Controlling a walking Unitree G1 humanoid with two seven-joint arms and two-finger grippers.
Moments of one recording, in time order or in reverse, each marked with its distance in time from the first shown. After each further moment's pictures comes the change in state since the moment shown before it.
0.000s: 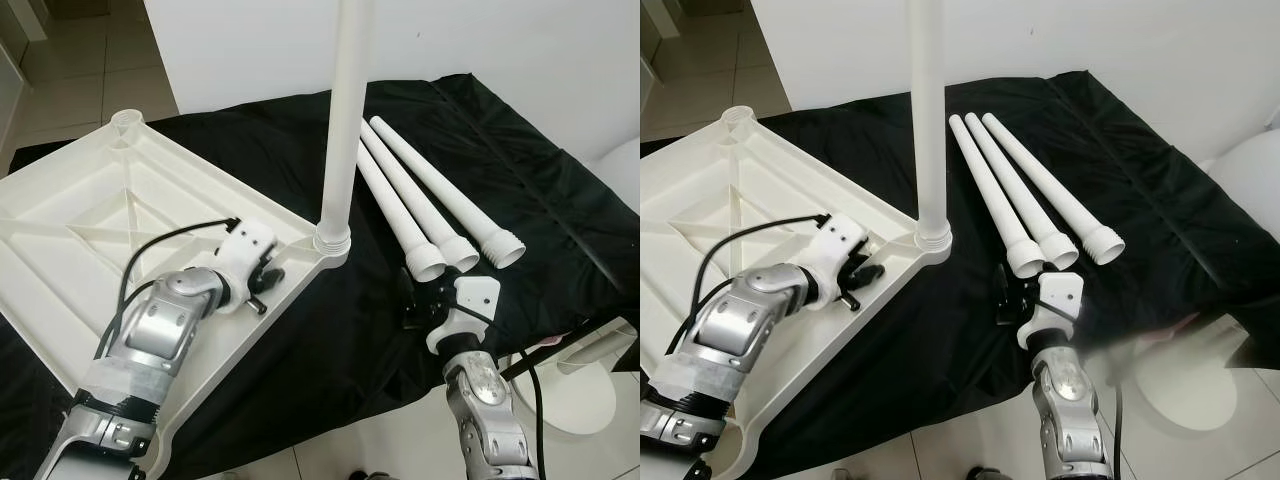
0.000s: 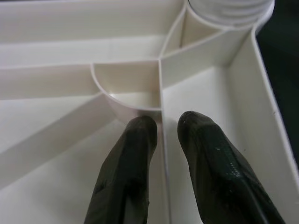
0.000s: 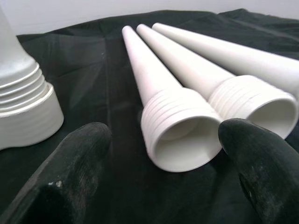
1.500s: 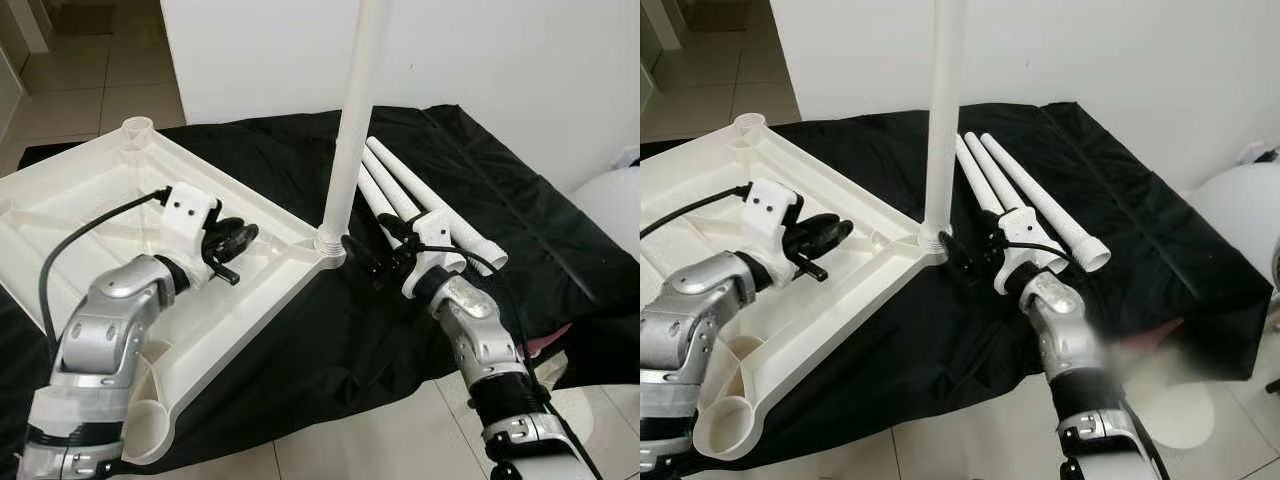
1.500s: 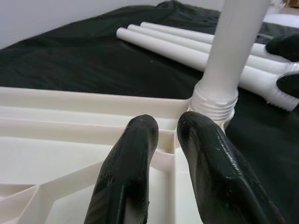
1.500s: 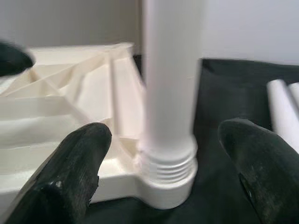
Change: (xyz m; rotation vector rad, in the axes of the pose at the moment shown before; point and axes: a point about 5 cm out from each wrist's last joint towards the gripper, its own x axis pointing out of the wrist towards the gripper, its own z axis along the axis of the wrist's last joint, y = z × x) left arm -0.045 0.011 0.019 -0.042 -0.282 0.043; right arm 0.070 0.034 0.022 -0.022 0.004 0.677
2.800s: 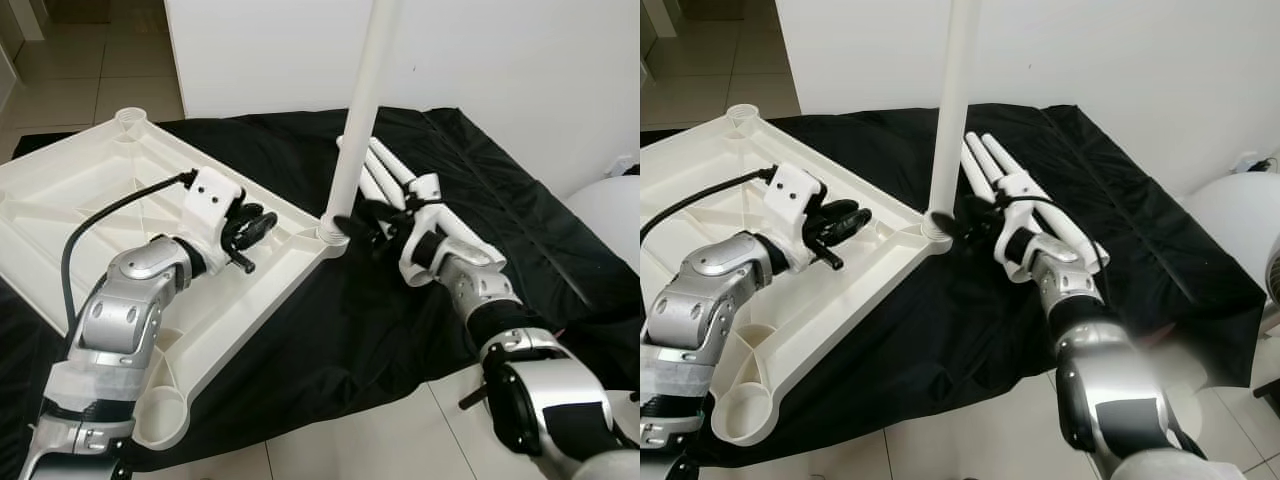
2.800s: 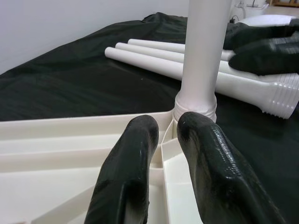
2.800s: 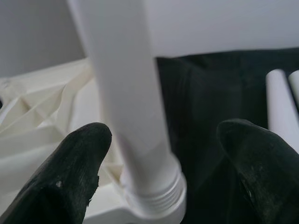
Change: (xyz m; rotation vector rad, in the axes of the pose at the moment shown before) left arm 0.021 0.000 0.018 0.102 -0.022 -0.034; right arm 0.034 -0.050 0.018 0.172 0.005 -0.026
